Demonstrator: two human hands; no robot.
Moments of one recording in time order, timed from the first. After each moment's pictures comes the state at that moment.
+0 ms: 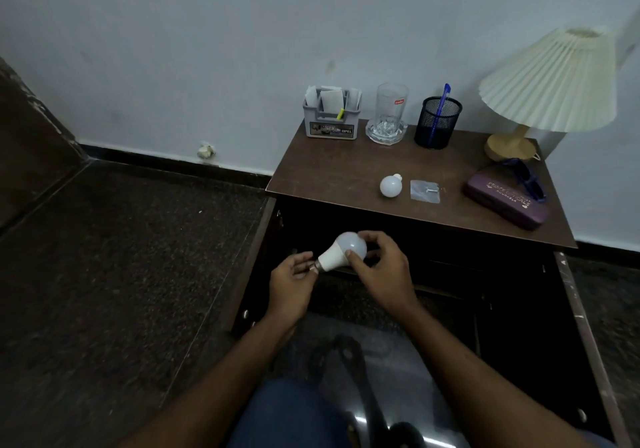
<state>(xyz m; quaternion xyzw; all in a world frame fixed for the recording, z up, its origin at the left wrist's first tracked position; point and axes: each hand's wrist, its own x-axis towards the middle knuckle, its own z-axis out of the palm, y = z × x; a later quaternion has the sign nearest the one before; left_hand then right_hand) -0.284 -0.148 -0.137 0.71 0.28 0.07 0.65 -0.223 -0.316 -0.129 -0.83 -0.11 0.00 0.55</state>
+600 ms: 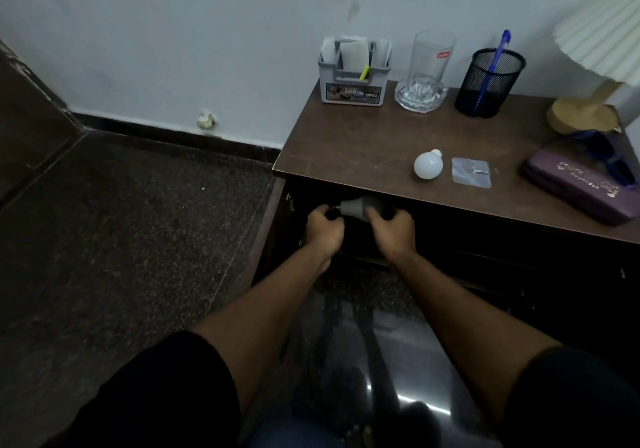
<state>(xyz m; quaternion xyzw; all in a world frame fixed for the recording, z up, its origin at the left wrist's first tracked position) -0.154 -0.137 -0.183 0.75 0.35 0.02 0.57 -0.119 -0.258 -0.196 -0.81 0.12 0.08 0.57</state>
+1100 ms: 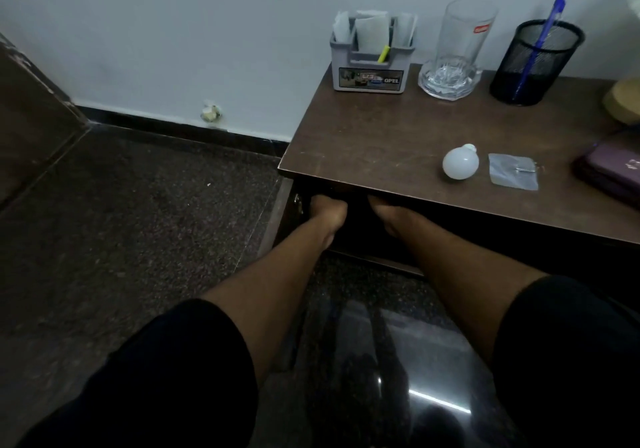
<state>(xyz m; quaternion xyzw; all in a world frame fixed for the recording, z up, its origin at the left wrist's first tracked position) -0.095 -0.103 -0.206 0.73 0.40 -0.01 0.56 -0.052 -0.202 -0.217 -0.76 0.06 0.30 0.58</state>
